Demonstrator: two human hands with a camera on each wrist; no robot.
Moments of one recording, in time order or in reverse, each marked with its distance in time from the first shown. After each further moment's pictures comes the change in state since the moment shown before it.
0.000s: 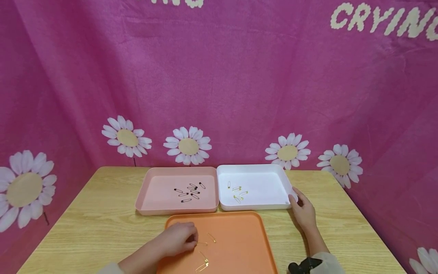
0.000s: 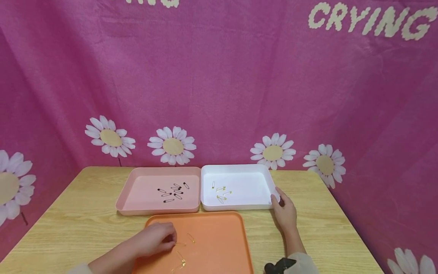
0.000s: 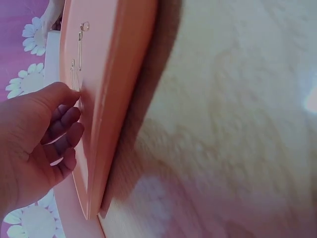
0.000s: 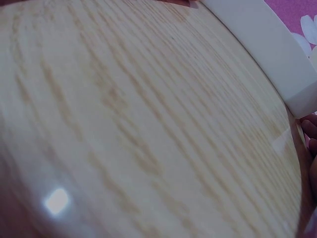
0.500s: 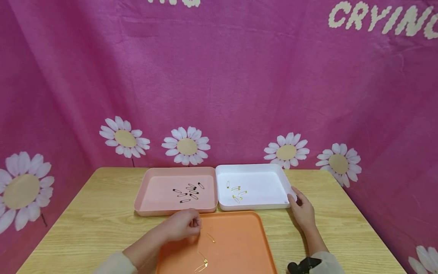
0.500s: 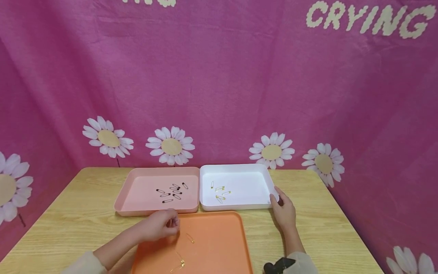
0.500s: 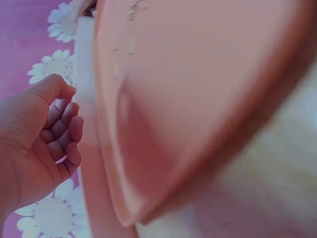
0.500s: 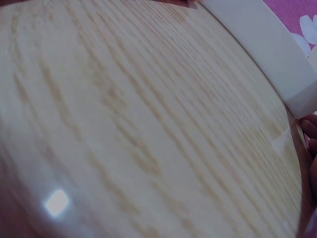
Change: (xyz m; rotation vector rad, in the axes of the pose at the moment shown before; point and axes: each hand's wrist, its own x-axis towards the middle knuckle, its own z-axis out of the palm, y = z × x) left_hand 0.029 -0.006 -0.018 -0.259 0.021 -0.072; right_hand 0.001 0.000 0.000 -0.004 -0.009 -0.009
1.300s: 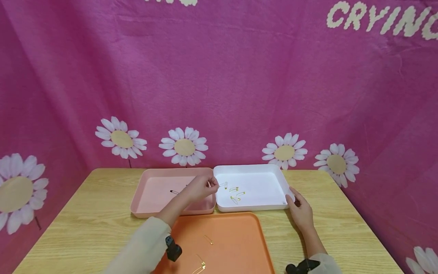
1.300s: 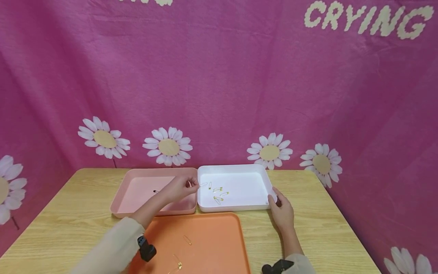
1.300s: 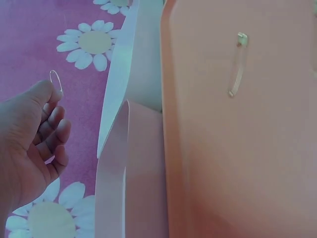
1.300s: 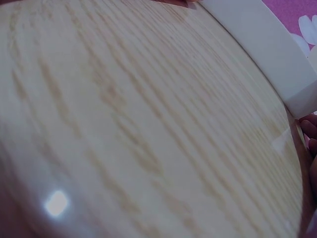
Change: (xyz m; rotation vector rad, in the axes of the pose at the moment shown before) left_hand 0.103 0.009 -0.024 -0.200 0.172 -0.131; right_hand 0.000 0.001 0.000 0.003 0.004 0.002
